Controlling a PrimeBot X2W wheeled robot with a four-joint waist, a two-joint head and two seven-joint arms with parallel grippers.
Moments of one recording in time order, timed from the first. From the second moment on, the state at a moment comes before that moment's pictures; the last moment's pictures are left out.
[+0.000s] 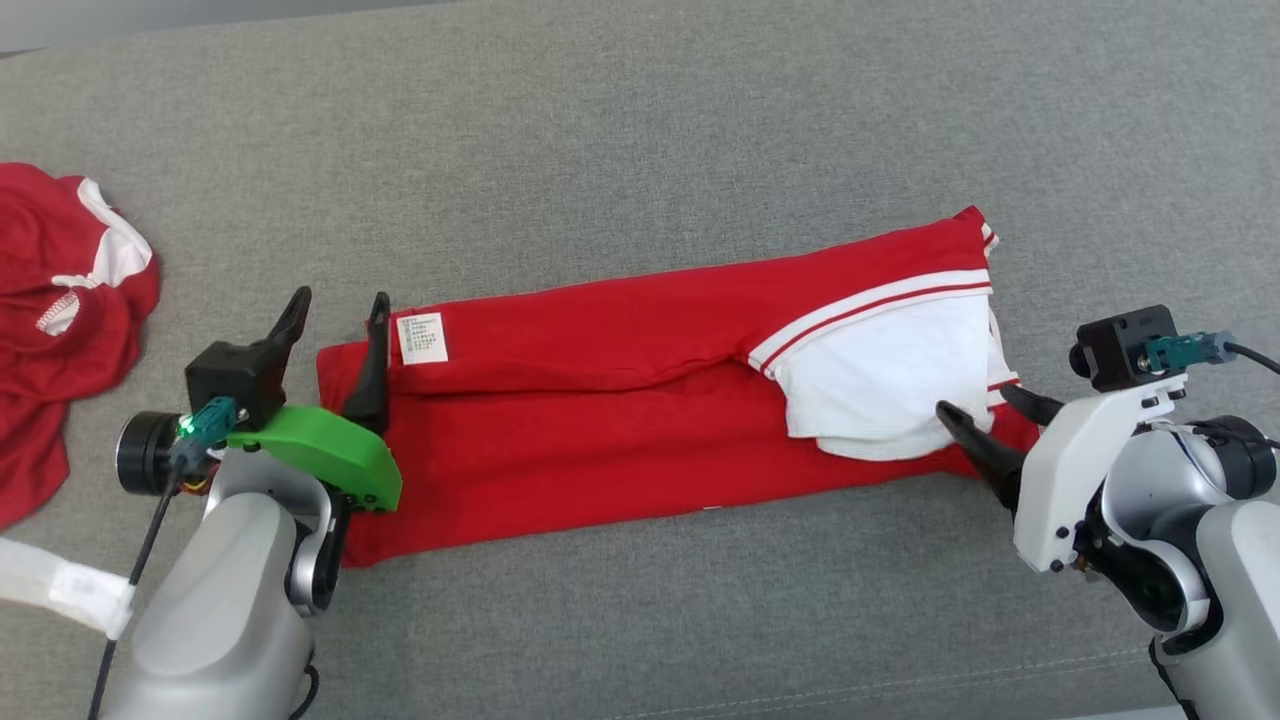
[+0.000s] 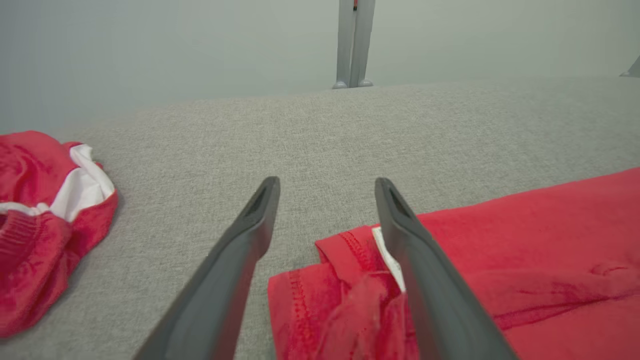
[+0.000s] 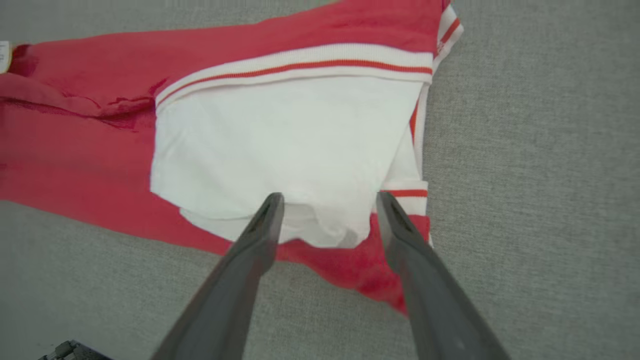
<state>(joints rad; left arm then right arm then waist) -0.54 0.27 -0.44 0.62 -0.49 0.01 -0.26 -0.23 -0.36 0.16 -0.03 0.50 0.13 0.63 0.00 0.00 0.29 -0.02</state>
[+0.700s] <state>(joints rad) -0.19 0.07 0.01 0.25 -0.37 -0.11 -0.26 -0.31 -0.14 -0.14 0.15 0.35 0.13 0.63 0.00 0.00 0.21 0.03</state>
